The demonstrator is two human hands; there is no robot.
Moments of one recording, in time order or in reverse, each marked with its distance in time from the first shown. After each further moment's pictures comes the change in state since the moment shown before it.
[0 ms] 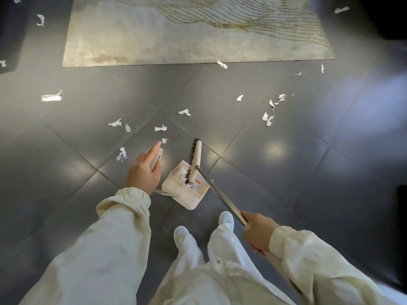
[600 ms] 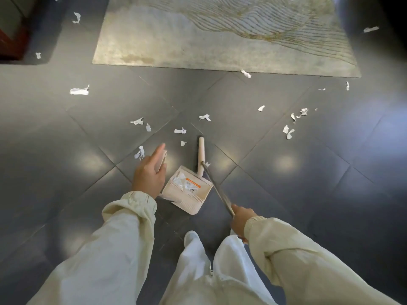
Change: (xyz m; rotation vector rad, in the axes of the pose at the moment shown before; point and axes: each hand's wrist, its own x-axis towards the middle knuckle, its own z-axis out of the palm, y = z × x) left_hand 0.003 -0.062 -0.038 -0.071 0.111 -0.073; right_hand 0.046 -0.104 0.041 -0.305 0.084 -0.057
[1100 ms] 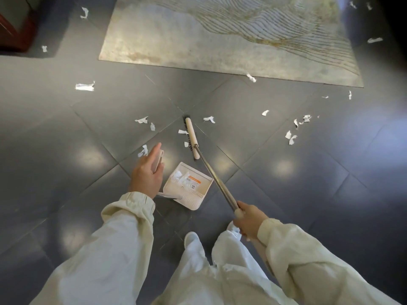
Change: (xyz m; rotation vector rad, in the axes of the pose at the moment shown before) left_hand 0.005 -0.027 -0.025 -0.049 0.055 -0.079; right_hand -0.025 -0.019 -0.015 0.224 0.027 -0.054
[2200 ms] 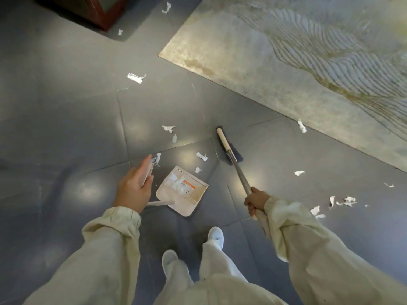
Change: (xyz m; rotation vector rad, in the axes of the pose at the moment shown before) left_hand 0.134 0.068 0.069 0.113 0.278 -0.360; right_hand 0.286 -0.098 -0.259 -0.059 -0.214 -0.044
